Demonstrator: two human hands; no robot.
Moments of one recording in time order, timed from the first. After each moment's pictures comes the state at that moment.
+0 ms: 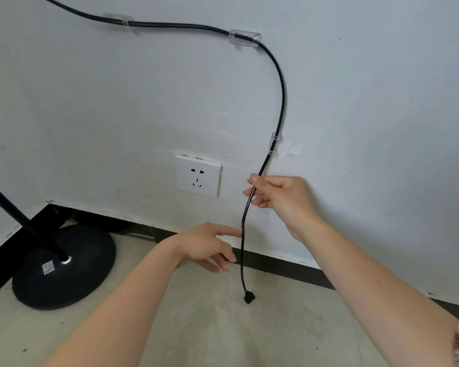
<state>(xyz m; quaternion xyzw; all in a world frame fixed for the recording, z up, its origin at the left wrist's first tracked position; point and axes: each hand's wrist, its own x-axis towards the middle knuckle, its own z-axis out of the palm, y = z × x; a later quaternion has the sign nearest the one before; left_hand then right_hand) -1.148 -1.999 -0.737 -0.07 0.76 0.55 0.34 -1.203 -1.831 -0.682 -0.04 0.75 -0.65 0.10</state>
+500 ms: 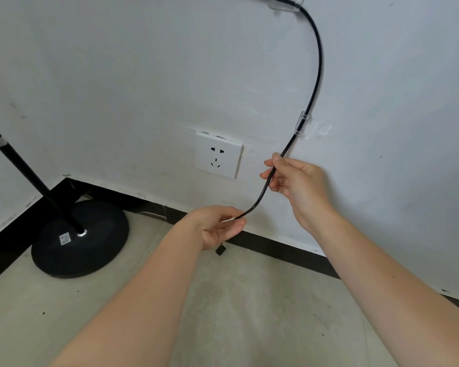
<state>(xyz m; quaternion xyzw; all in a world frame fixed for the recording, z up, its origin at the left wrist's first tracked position) -1.145 -1.999 -0.754 -0.34 0.42 0.81 0.21 -1.198 -1.846 -0.693 -0.02 0.70 -0.71 0.08</state>
